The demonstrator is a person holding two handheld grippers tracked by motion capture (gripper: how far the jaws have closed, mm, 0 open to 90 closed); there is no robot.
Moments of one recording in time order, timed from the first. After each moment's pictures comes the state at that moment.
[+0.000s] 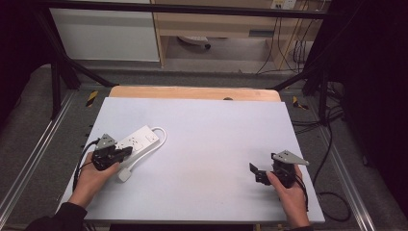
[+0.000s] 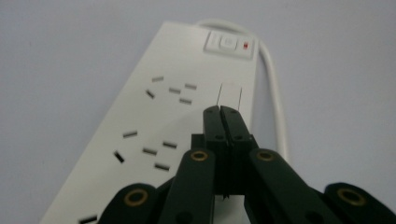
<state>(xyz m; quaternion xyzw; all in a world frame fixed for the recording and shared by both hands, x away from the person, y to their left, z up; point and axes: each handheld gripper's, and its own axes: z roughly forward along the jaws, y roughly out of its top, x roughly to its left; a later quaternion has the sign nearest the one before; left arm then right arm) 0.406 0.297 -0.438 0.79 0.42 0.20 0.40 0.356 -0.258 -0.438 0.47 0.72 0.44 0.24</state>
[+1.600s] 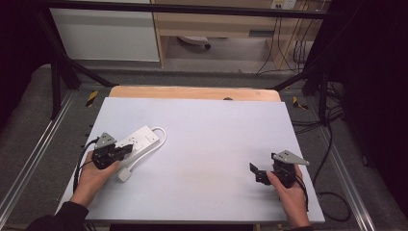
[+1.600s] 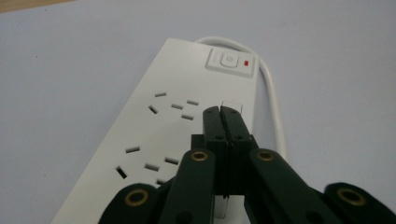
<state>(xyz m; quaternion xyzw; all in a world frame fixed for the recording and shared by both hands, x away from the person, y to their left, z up) 0.407 0.297 -0.434 0.77 0.42 0.21 0.43 0.356 -0.258 -0.438 0.47 0.72 0.44 0.24</state>
